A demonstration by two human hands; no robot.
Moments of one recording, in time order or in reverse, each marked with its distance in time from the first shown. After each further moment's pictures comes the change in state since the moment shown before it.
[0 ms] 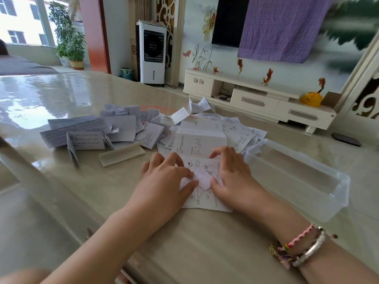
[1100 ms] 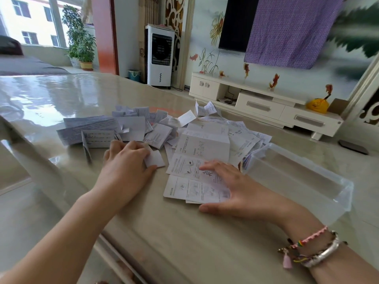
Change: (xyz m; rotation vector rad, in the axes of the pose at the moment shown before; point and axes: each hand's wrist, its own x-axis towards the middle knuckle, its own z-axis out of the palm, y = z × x) left_hand 0.001 -0.060 -0.030 0.147 0.067 -0.306; right_hand -0.011 -0.005 -0.020 0.206 -0.307 -0.123
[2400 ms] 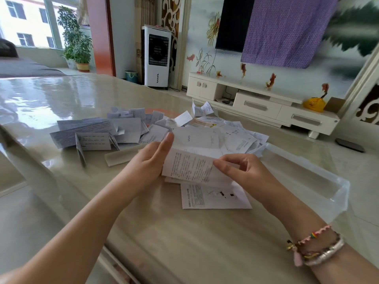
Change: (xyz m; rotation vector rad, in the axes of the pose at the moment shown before) left_hand 0.002 0.035 -0.002 -1.042 -0.251 -0.104; right_hand -0.003 -0.004 -0.019 0.675 0.237 0.101
